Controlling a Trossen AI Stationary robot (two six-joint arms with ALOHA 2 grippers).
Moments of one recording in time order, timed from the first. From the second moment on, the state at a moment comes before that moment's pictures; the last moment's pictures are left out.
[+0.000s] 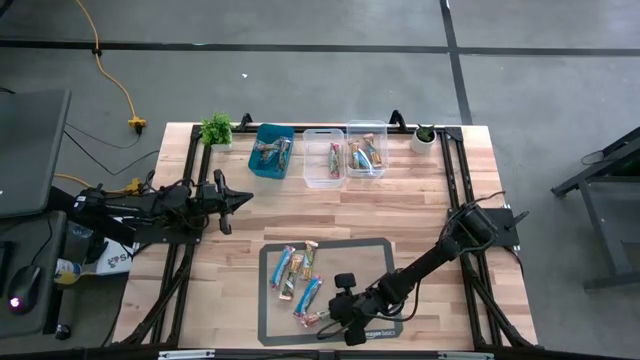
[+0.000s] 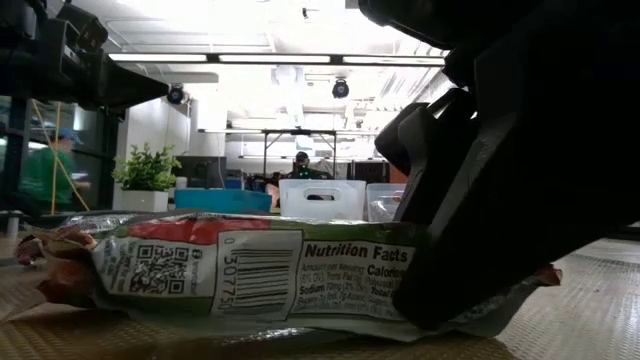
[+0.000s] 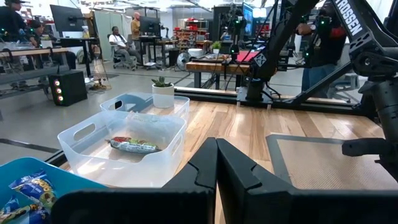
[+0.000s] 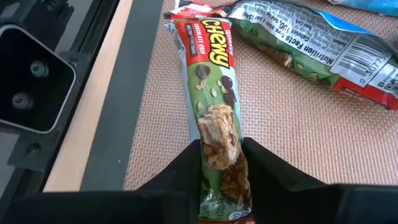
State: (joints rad) left arm -0.10 0.03 0.02 0.04 -0.35 -0.01; right arm 0.63 2.12 1.25 0.01 0.20 0.43
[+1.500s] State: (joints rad) left arm -0.10 0.03 0.02 0.04 -0.35 -0.01; right arm 0.34 2.12 1.95 -0.30 0.95 0.13
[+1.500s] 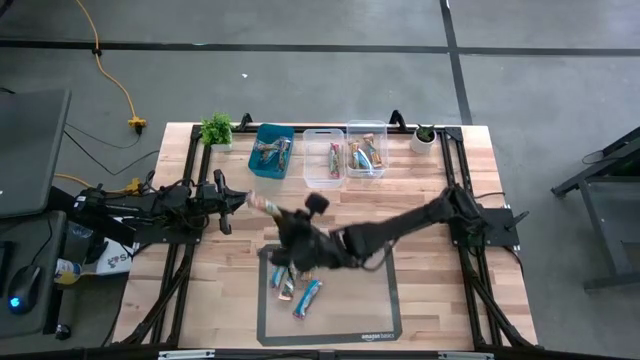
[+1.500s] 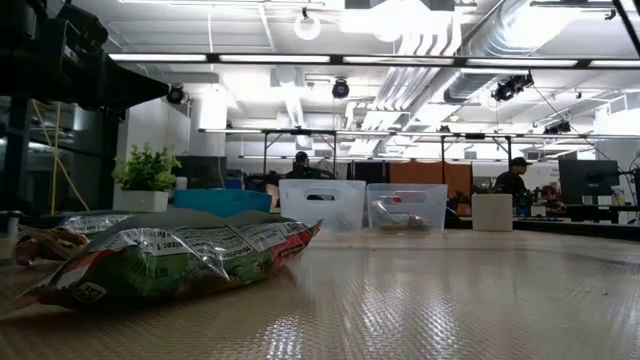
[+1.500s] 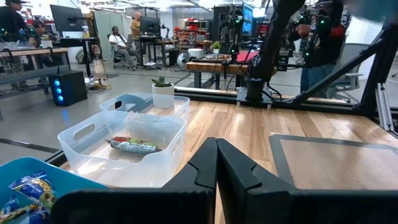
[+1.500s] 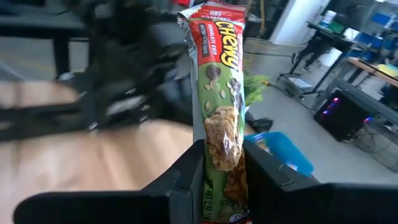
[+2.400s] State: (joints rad) left arm -0.10 0.03 0.02 0.04 -0.35 -0.01; right arm 0.01 2.12 2.23 -0.26 1.17 0.09
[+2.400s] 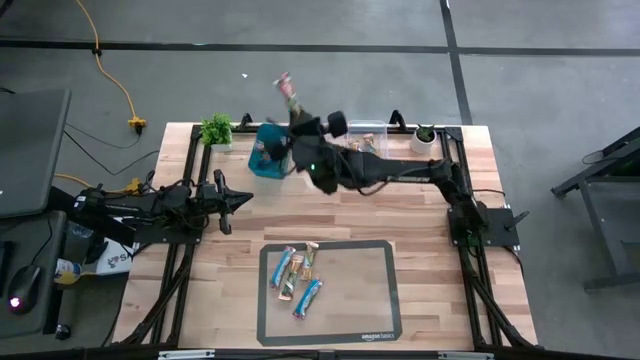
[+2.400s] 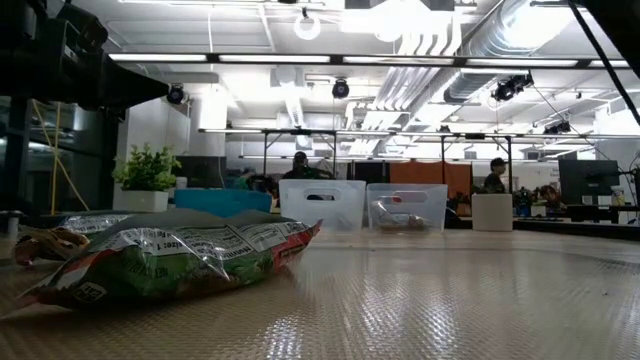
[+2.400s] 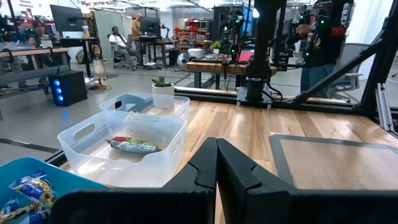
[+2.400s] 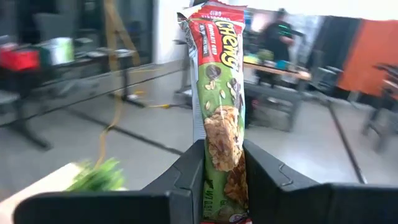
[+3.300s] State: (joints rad) left arm -0.10 0.03 0.02 0.04 -0.35 -0.01; right arm -0.35 2.12 1.88 -0.89 0.15 1.00
